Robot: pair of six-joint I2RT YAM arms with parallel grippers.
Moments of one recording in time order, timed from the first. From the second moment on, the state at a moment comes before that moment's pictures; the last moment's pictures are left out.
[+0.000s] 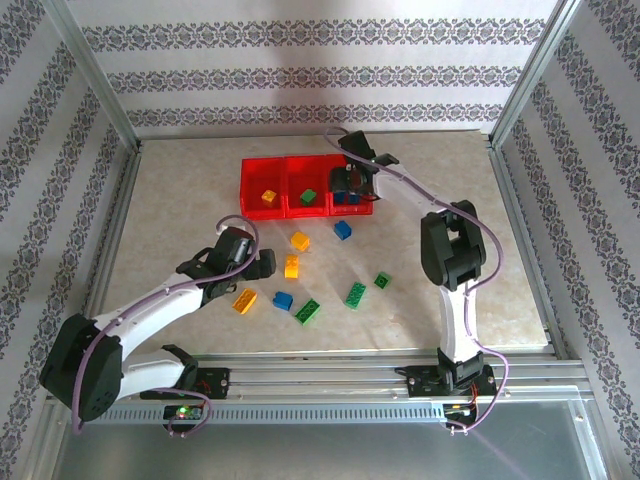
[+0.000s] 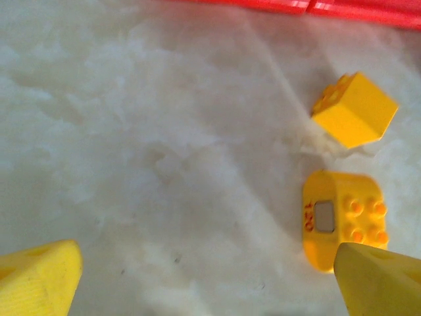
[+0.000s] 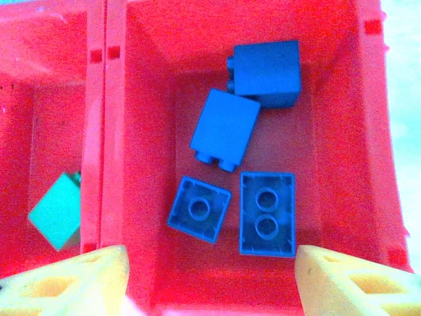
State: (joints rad) left arm -0.50 1.18 0.63 -0.37 -0.17 -0.58; right arm 0.42 2.09 1.73 -0.61 0.07 0.44
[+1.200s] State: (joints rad) left arm -0.50 1.20 0.54 -0.64 -0.07 -0.57; right arm 0.55 1.36 1.00 -0.58 0.35 0.72
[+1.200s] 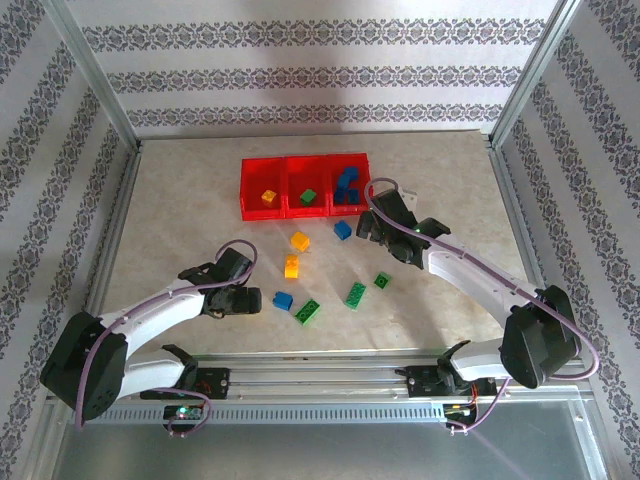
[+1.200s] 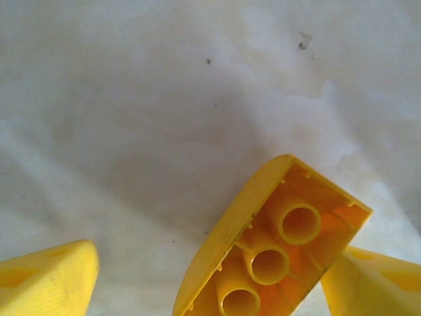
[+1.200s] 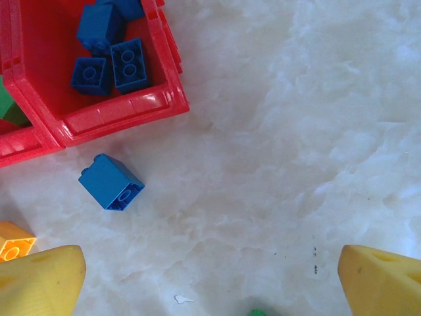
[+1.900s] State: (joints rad) left arm -0.50 1.24 0.54 -0.61 -0.14 -0.65; right arm 0.55 1.35 0.99 -0.58 0.36 0.74
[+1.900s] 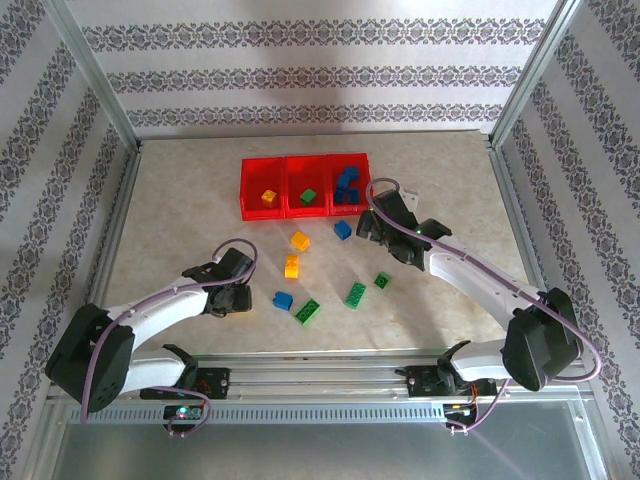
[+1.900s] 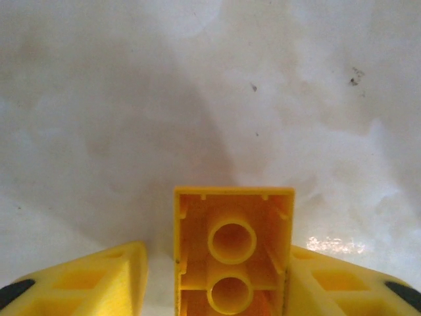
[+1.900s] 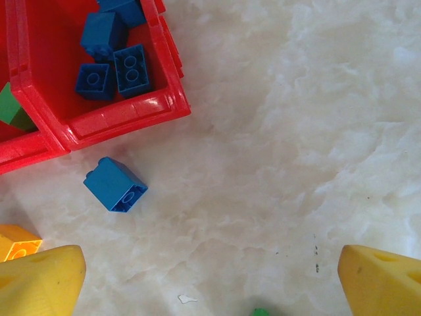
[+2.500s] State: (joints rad) left arm -0.50 1.28 0.58 -0.60 -0.19 -0.64; right arm 0.55 1.39 1.00 -0.58 0.35 0.74
